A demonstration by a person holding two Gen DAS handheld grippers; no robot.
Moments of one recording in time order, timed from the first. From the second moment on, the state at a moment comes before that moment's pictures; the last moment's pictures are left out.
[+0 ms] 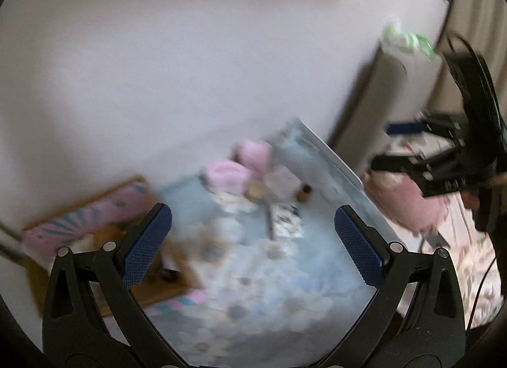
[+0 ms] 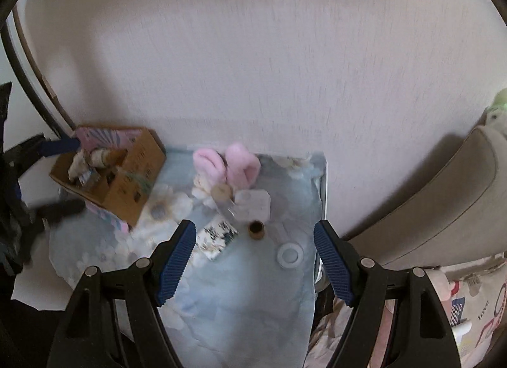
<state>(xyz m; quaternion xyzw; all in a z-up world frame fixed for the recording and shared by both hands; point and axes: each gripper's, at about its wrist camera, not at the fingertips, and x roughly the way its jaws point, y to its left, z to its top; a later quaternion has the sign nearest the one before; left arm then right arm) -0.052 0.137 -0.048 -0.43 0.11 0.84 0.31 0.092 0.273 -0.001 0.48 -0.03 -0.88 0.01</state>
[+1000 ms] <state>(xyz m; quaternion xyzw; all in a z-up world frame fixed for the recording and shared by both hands) -0.067 0.221 -0.238 -0.49 0.12 0.82 0.27 0.033 0.284 -0.152 0.53 0.01 -0.84 0.12</state>
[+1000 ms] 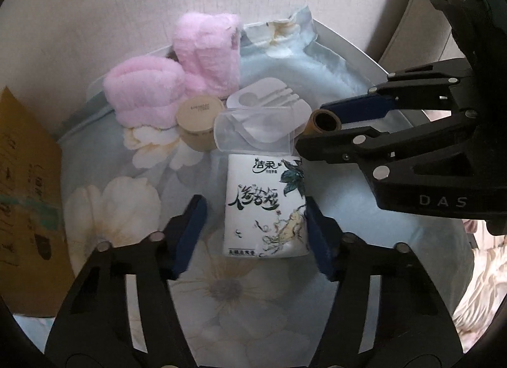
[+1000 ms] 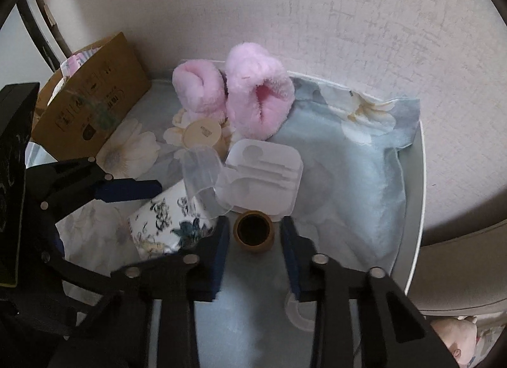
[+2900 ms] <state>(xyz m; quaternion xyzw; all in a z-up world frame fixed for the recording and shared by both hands) -0.146 -0.158 -0.095 -0.50 0.00 0.86 0.09 -0.069 -0.009 -0.042 0.54 0.04 -0.80 0.24</state>
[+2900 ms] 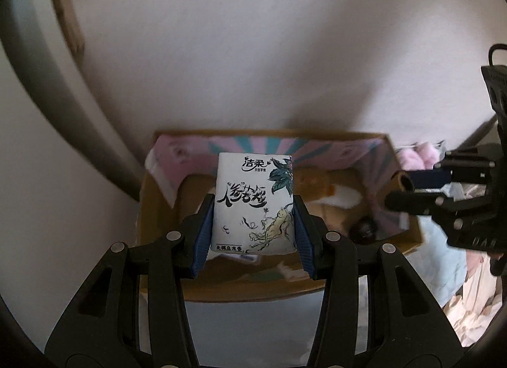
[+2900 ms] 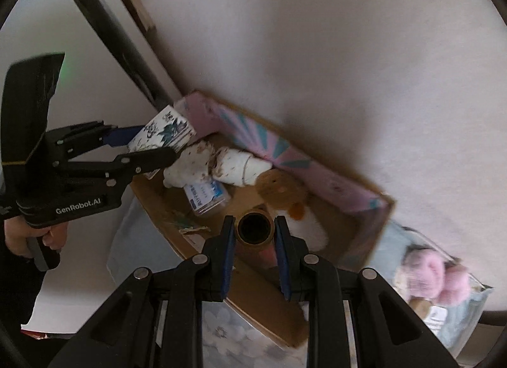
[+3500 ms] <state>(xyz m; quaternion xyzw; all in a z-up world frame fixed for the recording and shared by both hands) -0.149 -0.161 -0.112 -0.51 0.00 0.85 0.10 -0.072 -0.028 -0.058 0.56 0.04 -0.80 0.23</state>
